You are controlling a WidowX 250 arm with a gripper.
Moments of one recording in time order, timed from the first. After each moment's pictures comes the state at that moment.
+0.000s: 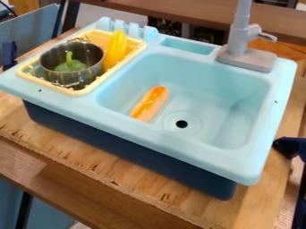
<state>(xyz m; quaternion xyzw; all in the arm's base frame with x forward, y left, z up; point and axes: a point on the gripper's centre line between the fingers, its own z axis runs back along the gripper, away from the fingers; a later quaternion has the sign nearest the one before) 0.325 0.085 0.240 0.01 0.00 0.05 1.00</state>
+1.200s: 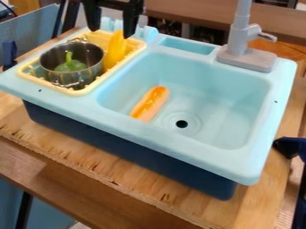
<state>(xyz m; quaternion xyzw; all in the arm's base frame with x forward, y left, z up) 0.379 0.105 0.172 0.04 0.03 0.12 0.99</state>
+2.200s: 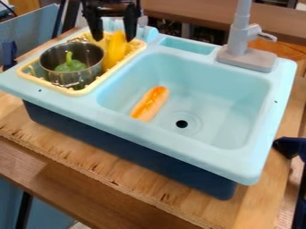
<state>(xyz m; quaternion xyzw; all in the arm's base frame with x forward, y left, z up) 0.408 0.119 0.149 -0.04 0.00 0.16 0.99</state>
